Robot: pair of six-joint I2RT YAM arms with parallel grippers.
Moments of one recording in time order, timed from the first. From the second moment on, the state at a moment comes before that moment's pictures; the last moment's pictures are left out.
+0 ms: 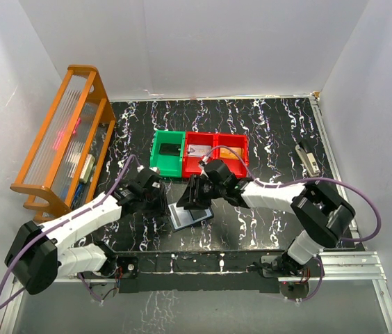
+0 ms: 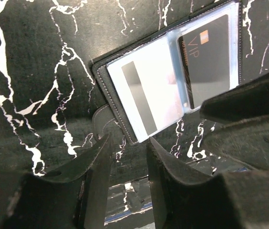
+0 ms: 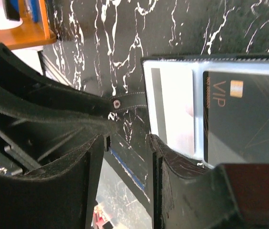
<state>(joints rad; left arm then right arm) -0.71 1.15 0.66 -0.59 0.04 -0.79 0.82 1.58 0.77 0.14 -0.43 1.04</state>
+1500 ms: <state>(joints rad) -0.71 1.38 0.64 -0.45 0.17 -0.75 0.81 1.68 0.70 0.19 -0.39 1.07</state>
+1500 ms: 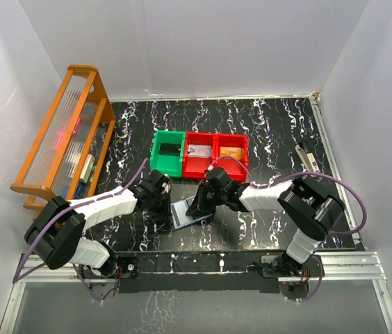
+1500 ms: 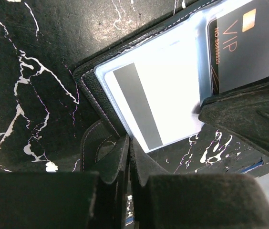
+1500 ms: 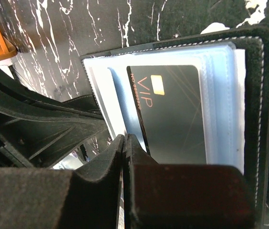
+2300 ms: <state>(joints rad) -0.71 1.39 0.65 -0.46 0.16 -0.73 0.81 1.64 0.73 0.10 -0.36 1.01</state>
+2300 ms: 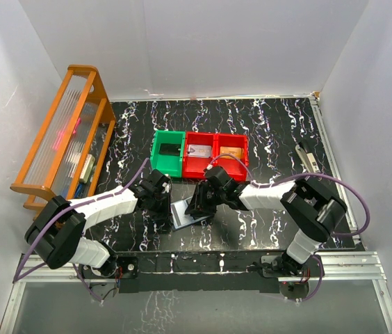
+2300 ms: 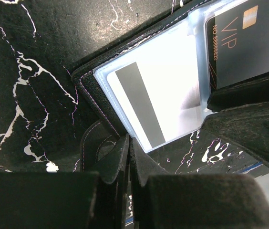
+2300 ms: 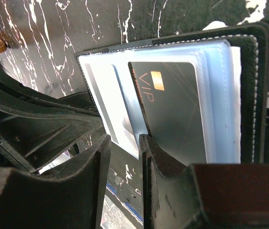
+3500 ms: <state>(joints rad) -0.71 1.36 0.67 -0.52 0.14 -0.71 0.80 1.60 0.66 0.13 -0.36 1.03</state>
